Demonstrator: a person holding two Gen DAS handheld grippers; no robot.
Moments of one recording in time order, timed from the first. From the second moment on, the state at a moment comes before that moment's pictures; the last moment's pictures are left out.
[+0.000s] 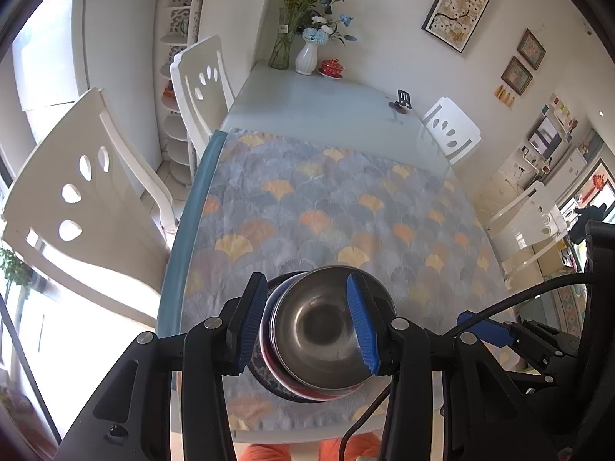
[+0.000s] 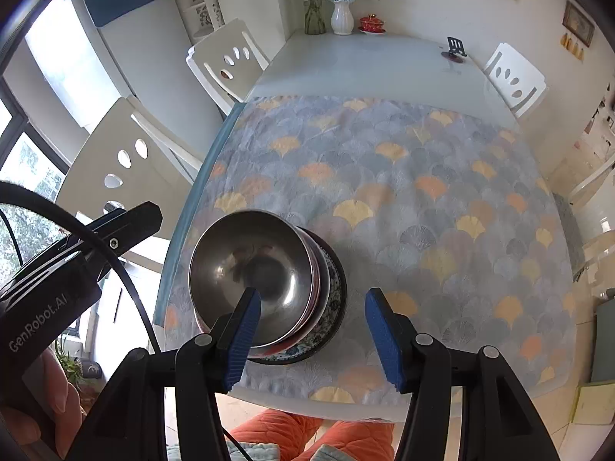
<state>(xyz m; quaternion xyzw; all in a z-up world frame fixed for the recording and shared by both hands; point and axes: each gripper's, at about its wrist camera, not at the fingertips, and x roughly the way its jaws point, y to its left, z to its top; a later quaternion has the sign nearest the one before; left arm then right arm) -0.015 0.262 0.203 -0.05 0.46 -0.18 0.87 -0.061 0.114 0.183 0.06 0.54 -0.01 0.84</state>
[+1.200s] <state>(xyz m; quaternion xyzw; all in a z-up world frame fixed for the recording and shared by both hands) -0.019 0.259 0.199 -0.05 0.46 -0.17 0.87 -0.064 0.115 0.170 0.08 0.55 -0.01 0.83</state>
